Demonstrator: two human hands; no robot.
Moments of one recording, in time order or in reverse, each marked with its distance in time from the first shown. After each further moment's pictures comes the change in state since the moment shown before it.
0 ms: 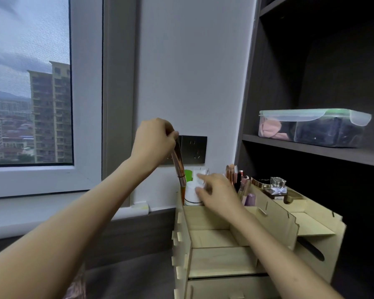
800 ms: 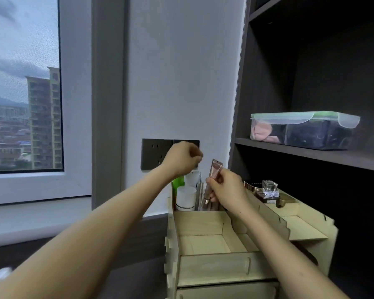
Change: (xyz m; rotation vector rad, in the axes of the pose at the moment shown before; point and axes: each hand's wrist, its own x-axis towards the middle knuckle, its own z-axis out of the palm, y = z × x) left_hand 0.005 0.020 0.074 -0.157 -0.419 -0.005; right_hand 0.013 0.025 -0.023 0.238 0.181 0.173
